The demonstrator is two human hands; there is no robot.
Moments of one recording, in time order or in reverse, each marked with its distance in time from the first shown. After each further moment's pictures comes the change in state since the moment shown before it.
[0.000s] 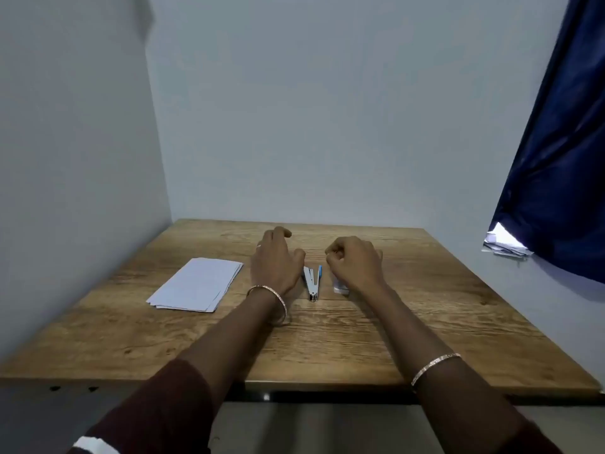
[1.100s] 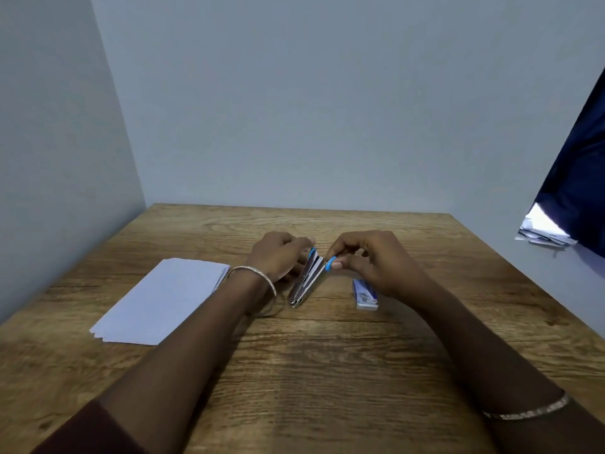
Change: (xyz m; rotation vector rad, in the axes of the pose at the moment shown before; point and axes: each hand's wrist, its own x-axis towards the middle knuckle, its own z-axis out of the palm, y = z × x) left_hand 0.056 -0.022 0.022 -0.517 -0.402 -0.398; right_hand 0.046 0.040 0.007 0.211 -0.313 -0.335
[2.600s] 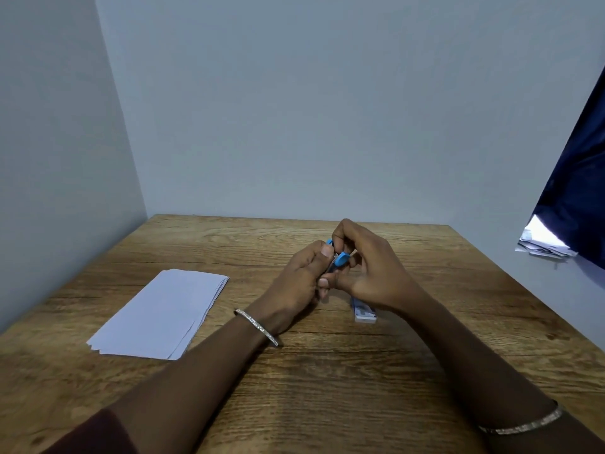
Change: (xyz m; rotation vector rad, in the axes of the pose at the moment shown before) left_hand -0.026 -0.003 0.029 -0.300 -0.259 0.330; right_hand 0.000 -0.013 0.004 0.135 0.140 -0.106
